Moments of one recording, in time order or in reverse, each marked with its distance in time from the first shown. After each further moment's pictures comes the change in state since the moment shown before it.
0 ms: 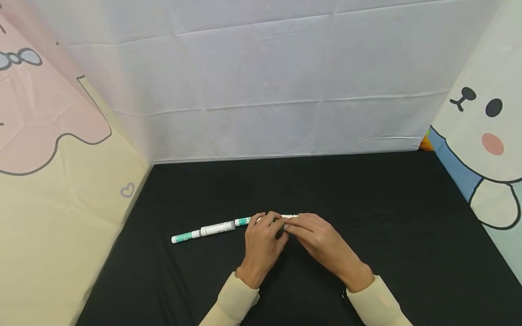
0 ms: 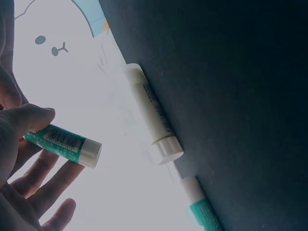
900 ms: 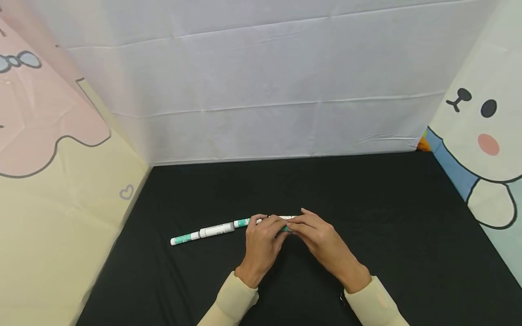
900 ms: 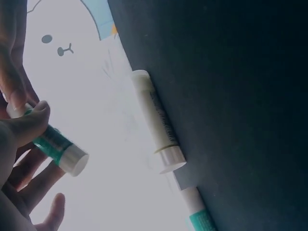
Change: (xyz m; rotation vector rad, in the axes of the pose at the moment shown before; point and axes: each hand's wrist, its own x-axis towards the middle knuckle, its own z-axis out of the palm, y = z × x) left_hand 0.001 -0.001 -0.001 -0.140 -0.020 0.042; right_hand -0.002 -0.001 0.005 0.114 0.115 0.111
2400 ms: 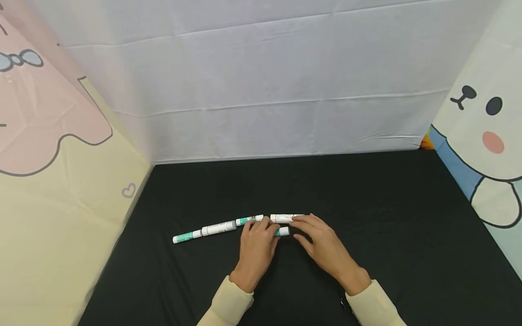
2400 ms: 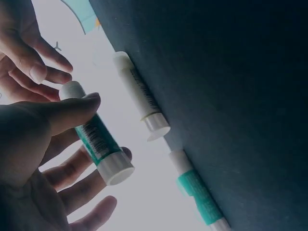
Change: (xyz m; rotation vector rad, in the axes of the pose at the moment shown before) left_hand -0.018 -0.007 -0.007 0.377 -0.208 -0.068; right_hand -0.016 -0.003 0.016 -0.109 -0.106 0.279
